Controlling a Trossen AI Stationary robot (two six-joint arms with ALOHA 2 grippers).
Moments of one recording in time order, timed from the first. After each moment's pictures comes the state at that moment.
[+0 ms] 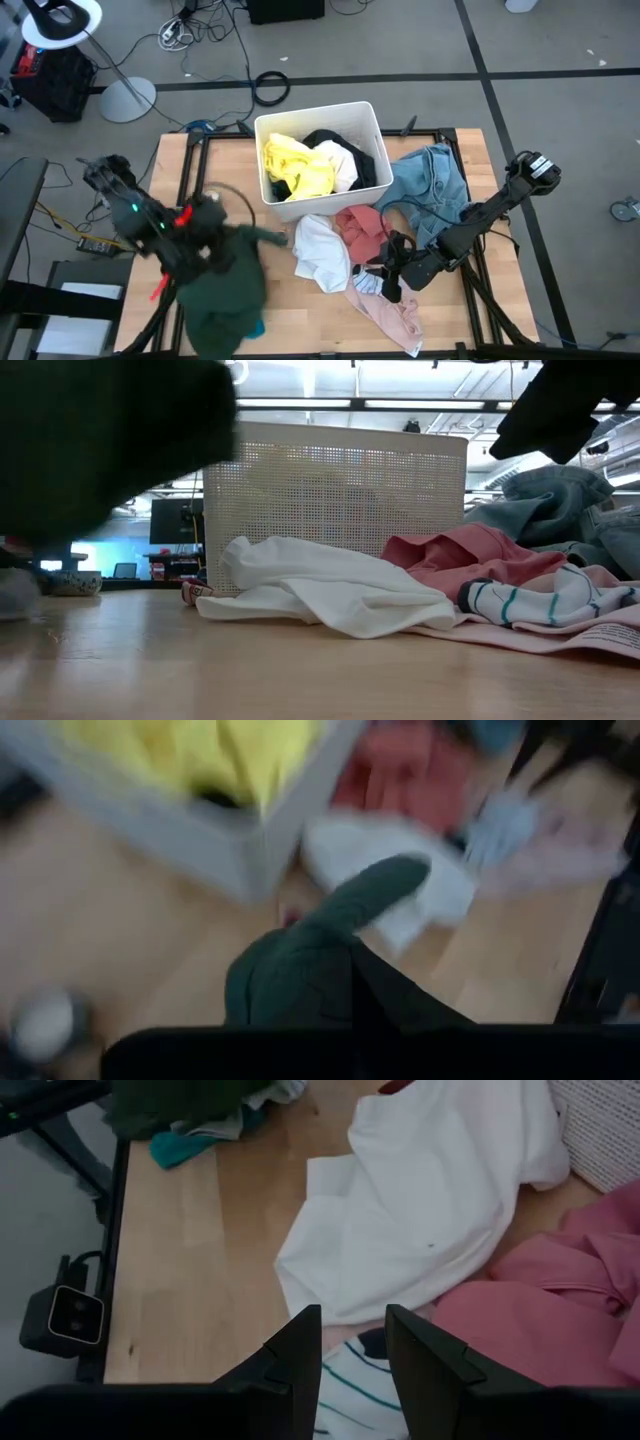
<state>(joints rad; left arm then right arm) -0.72 1.30 1.60 -1.52 -0.68 -1.30 0.65 1.37 0.79 -0.19 0.53 0.79</state>
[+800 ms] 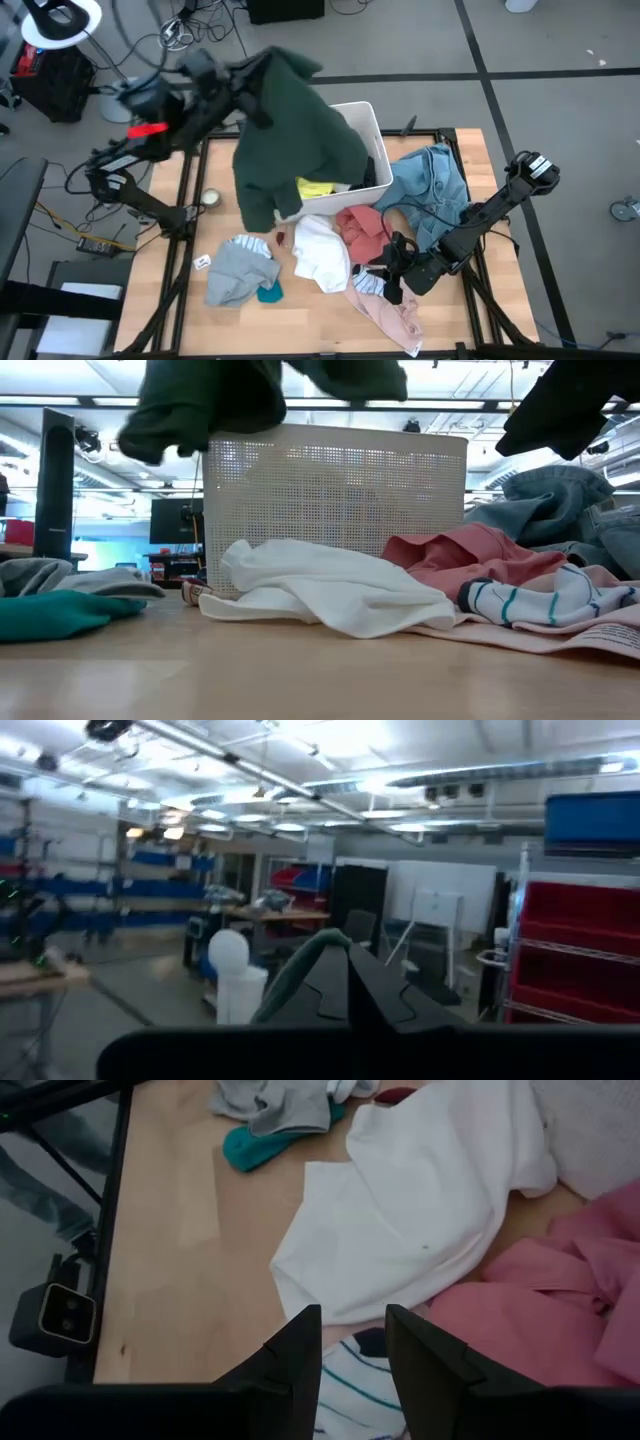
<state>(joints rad) 0.04 1.40 1.96 -0.13 -0.63 0.10 0.69 1.37 0.79 -0.20 0.59 0.80</state>
